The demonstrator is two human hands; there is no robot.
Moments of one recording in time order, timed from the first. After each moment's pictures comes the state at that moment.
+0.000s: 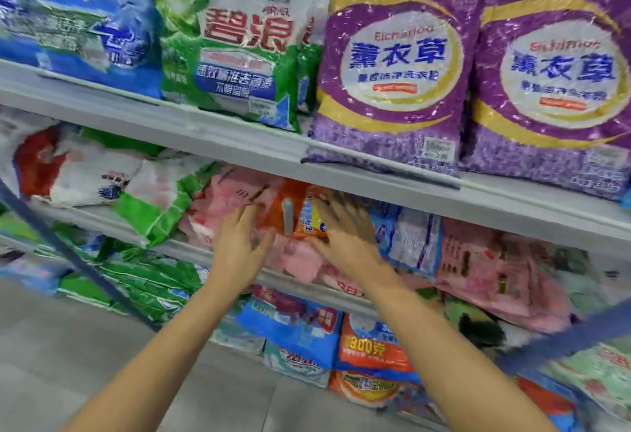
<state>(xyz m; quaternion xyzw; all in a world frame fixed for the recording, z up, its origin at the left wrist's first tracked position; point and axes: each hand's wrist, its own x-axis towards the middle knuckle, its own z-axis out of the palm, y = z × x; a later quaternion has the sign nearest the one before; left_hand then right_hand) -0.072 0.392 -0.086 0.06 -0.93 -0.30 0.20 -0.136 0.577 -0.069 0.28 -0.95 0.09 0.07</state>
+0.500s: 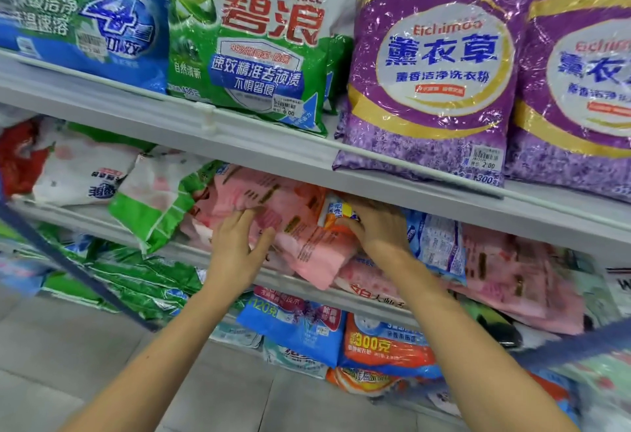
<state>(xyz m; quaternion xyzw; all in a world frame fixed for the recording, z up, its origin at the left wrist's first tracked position) -0.085 0.356 -0.107 0.04 -0.92 -0.36 0.17 -0.152 0.579 -0.053 0.21 -0.96 0.12 0.09</state>
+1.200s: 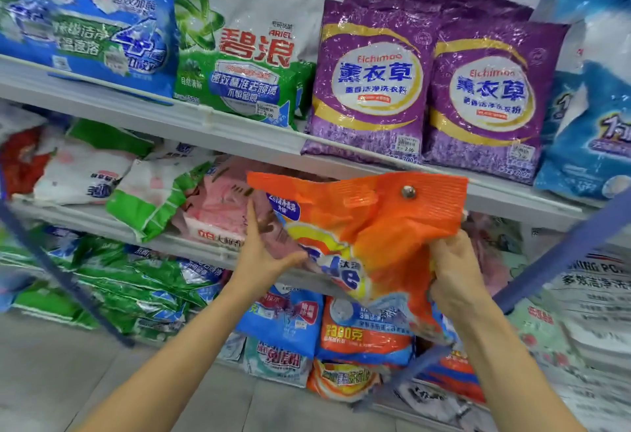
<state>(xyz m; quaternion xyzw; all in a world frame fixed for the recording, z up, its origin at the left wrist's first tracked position) -0.019 0.435 -0.062 0.05 -0.79 -0.60 0.08 -0.011 0.667 0.023 0.14 -0.66 0.73 0.04</state>
